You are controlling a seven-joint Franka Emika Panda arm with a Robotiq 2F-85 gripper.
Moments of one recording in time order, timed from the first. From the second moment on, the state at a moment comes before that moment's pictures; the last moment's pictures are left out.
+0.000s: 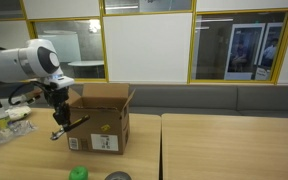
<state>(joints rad) 0.39 0.15 0.00 -2.17 -0.20 2.21 1.54</state>
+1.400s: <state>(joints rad) 0.22 0.33 0.04 -1.69 -0.29 2.11 1.41</state>
